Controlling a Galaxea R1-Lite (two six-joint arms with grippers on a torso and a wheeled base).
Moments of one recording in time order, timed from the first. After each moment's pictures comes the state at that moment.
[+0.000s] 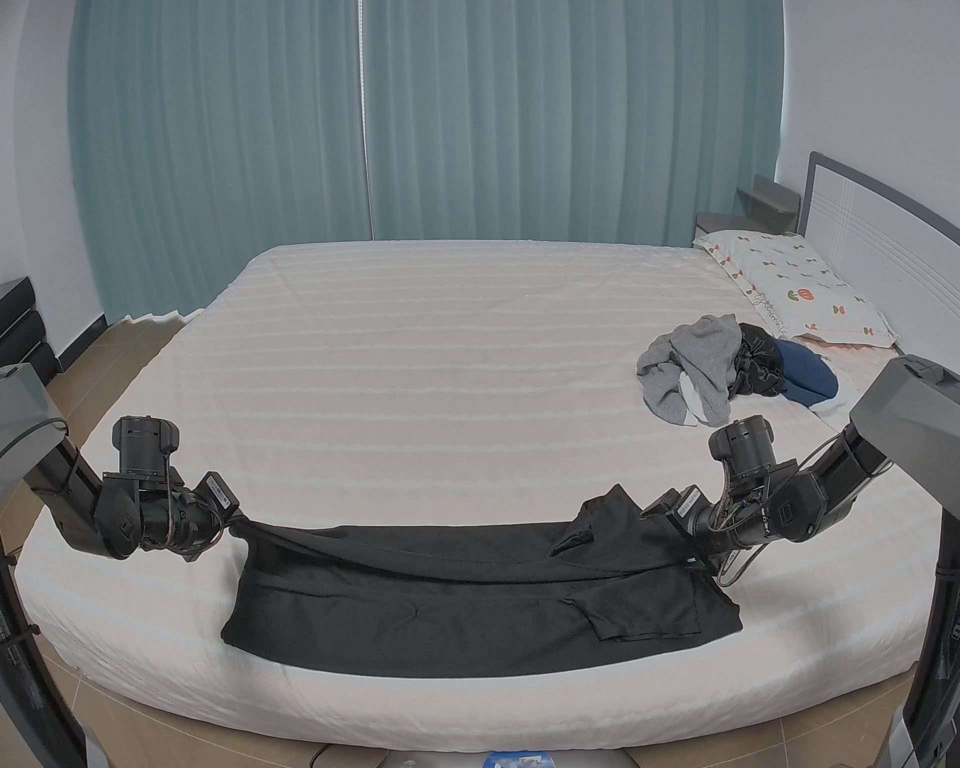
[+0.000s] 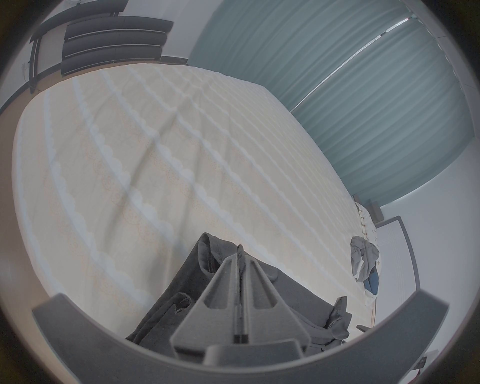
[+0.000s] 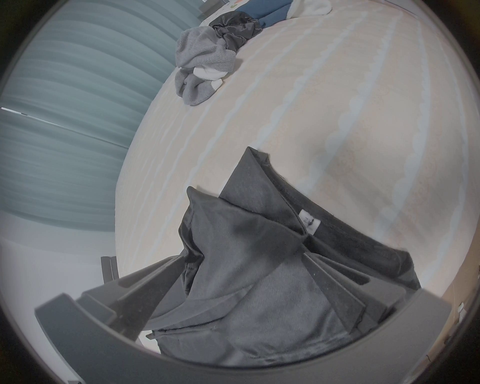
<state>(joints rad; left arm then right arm) 0.08 2.05 -0.74 -0.57 -0.18 -0.75 0.26 2.22 -1.00 -0.35 0.06 1.05</state>
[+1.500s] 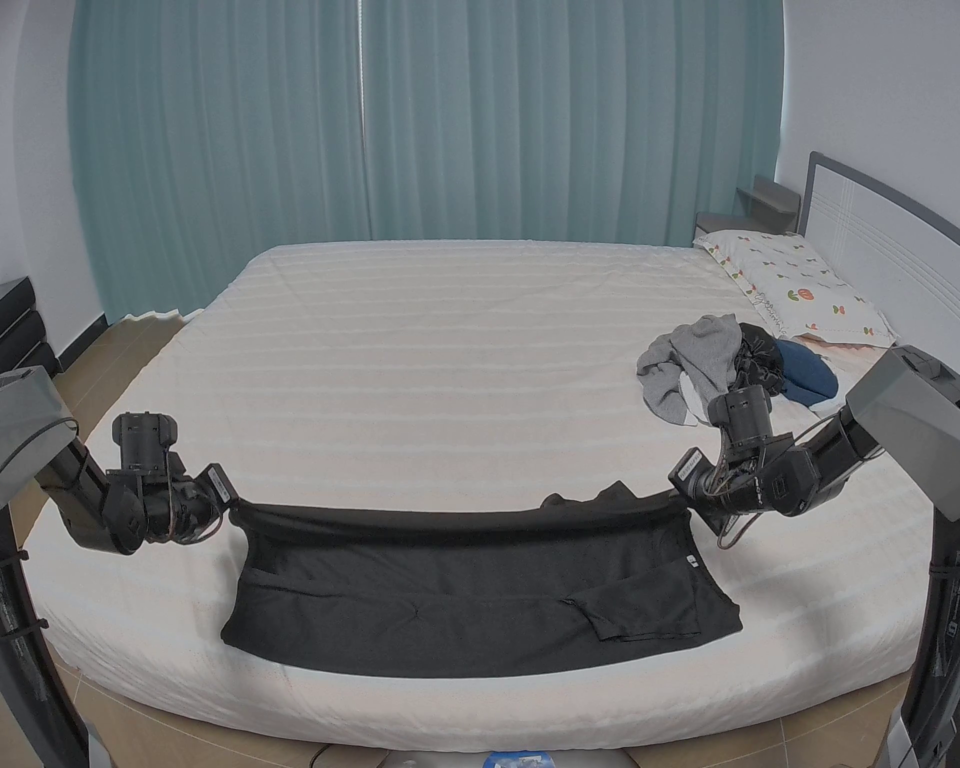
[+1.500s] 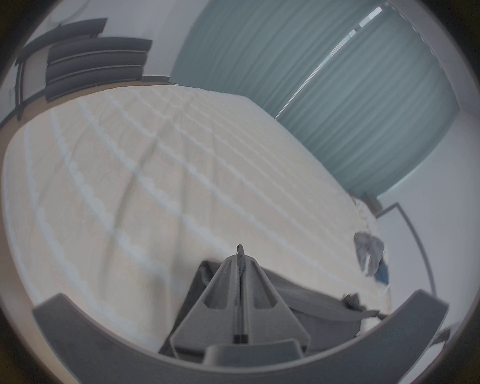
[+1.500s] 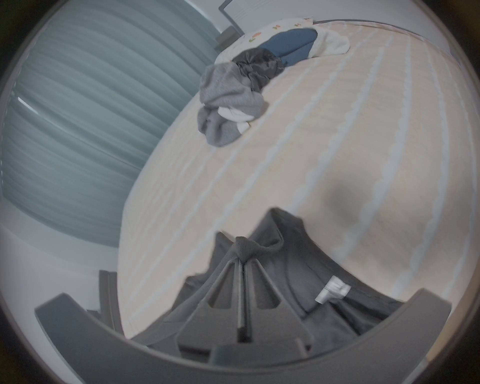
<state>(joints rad) 0.11 2.12 -0.76 -0.67 -0.18 -0.54 0.24 2.24 -1.09 -0.36 -0.04 0.96</state>
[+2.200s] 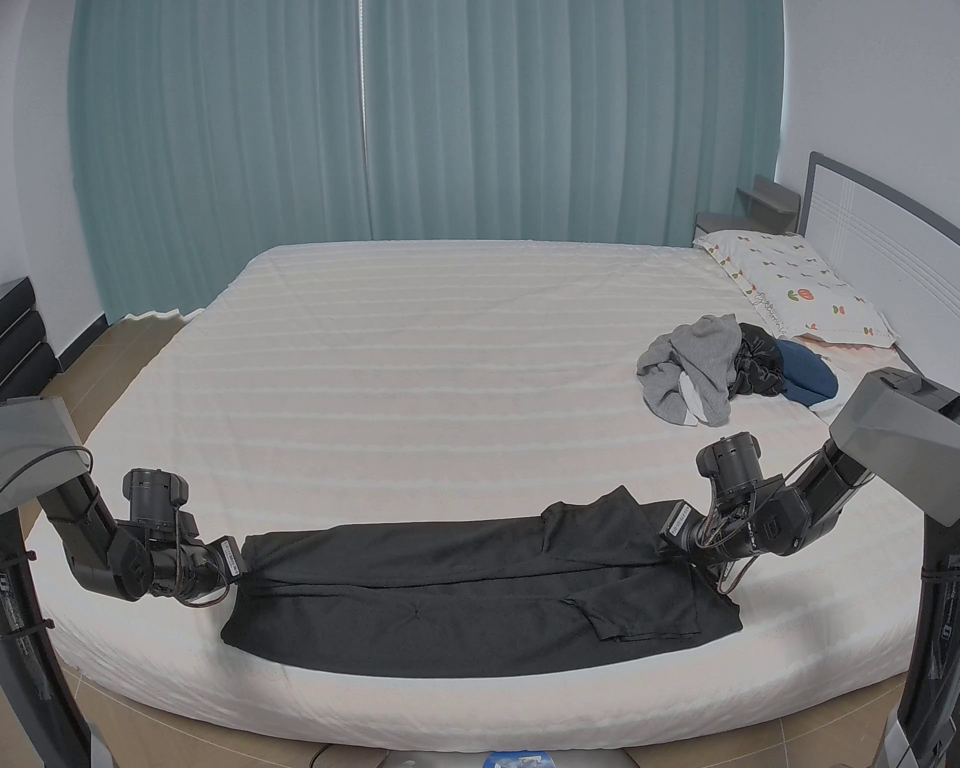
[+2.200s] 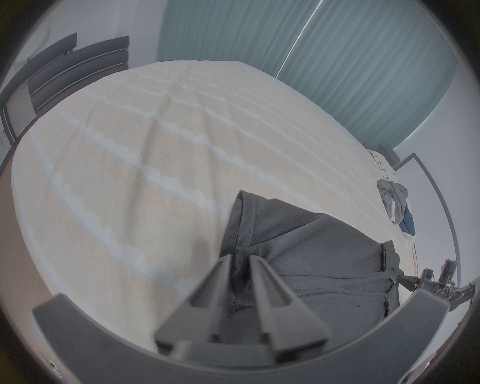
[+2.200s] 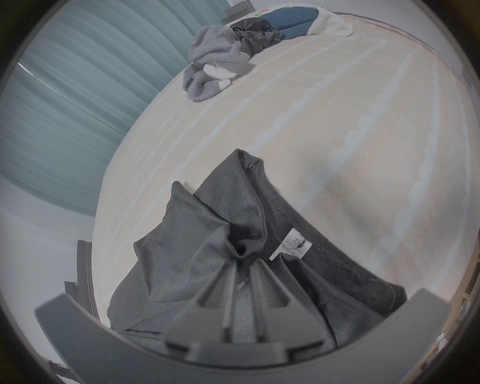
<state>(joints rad) 0.10 2.14 -0.59 -0.68 -0.17 -0.41 0.28 2.27 -0.98 -0.39 -0.02 0.90</state>
